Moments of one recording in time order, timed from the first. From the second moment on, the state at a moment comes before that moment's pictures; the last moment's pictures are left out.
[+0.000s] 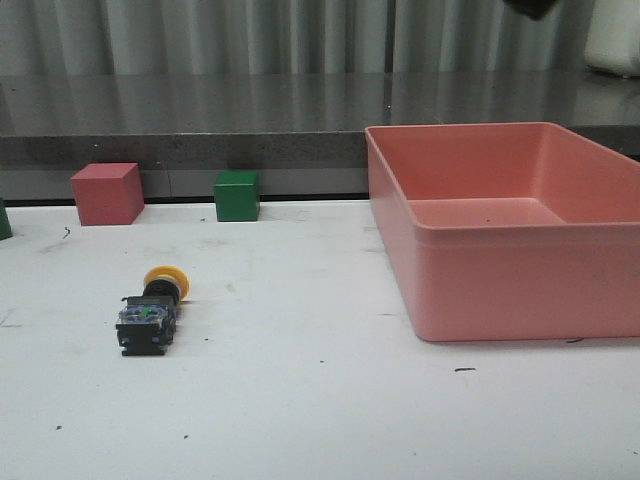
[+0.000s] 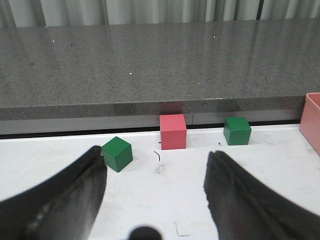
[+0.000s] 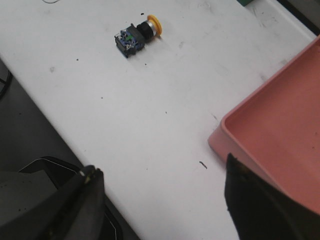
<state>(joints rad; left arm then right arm) -0.01 0.47 -0.74 -0.03 0.58 0.06 0.81 1.02 -1.06 -0.05 0.91 -0.04</state>
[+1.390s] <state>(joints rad) -0.26 0.91 -1.08 -0.07 0.92 0.08 0.81 0.64 -0.83 -0.05 0.84 -0.04</state>
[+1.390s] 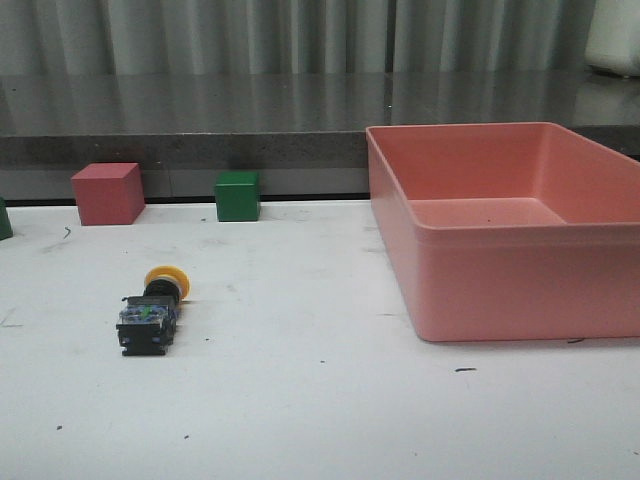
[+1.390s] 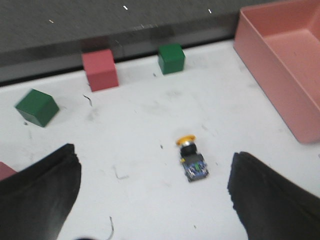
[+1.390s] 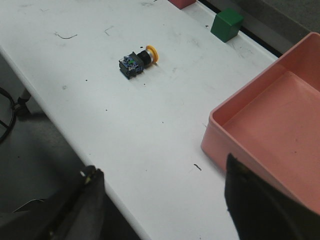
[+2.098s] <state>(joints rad) -0.31 1.70 -1.45 -0.11 1.18 -0.06 0.81 0.64 -0.83 -0.05 0.84 -0.04</state>
